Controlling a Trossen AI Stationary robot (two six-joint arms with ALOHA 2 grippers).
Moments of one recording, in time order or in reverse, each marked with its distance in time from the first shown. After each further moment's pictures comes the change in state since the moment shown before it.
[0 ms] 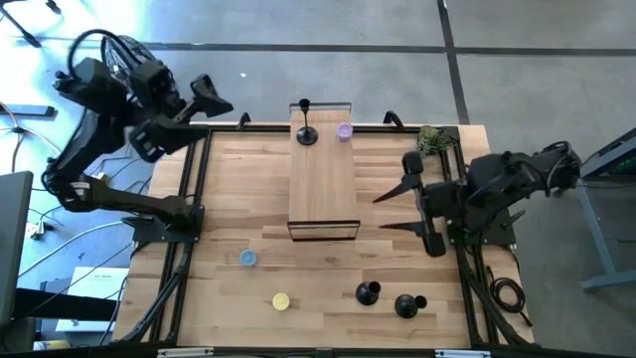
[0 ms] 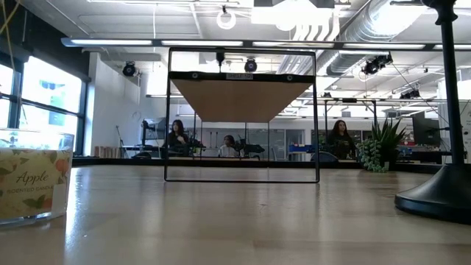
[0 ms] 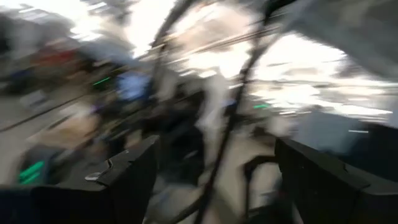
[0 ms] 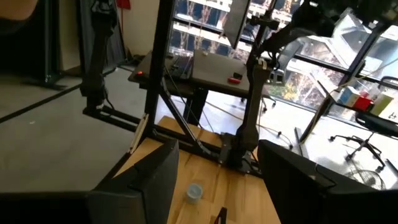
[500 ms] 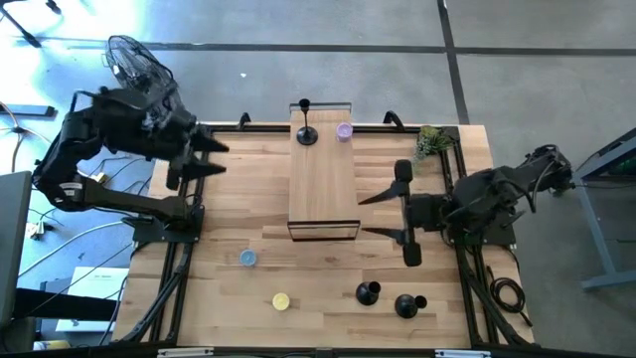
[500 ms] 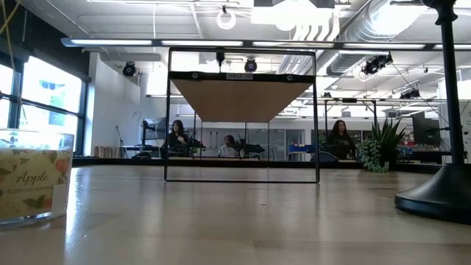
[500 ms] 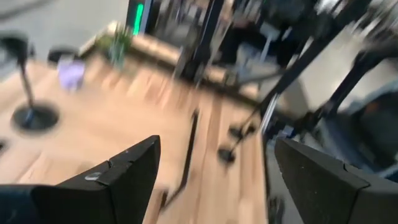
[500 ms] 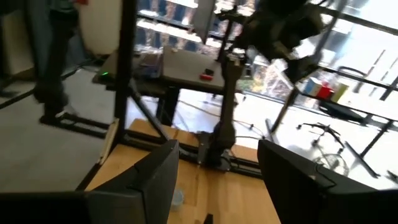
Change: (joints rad) left arm -0.091 -0.082 0.000 -0.828 -0.294 0.143; right arm 0.057 0.090 -0.001 0.109 0.222 0.031
